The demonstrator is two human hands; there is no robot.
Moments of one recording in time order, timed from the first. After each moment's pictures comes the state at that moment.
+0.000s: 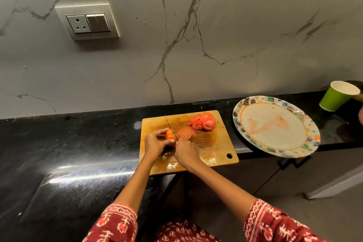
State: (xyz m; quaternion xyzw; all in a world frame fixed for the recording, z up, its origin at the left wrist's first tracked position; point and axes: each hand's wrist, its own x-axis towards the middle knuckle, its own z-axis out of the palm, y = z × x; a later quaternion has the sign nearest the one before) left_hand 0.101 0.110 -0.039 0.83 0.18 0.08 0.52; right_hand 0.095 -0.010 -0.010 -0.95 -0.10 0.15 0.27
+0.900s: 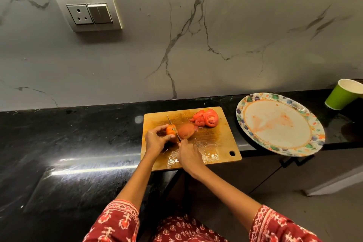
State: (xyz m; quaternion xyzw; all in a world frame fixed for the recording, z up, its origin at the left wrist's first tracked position) left_hand 0.101 0.113 -0.046 0.81 0.20 0.11 0.53; right_hand 0.088 -0.013 -0.038 -0.95 -0.14 0.12 0.26
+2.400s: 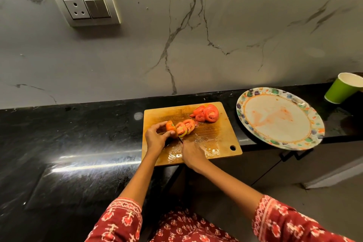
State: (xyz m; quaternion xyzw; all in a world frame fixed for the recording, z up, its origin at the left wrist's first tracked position) left_hand 0.100 0.114 -0.058 0.81 0.21 0.14 0.54; right_hand 0.093 -0.017 -0.049 -0.95 -0.12 0.19 0.20
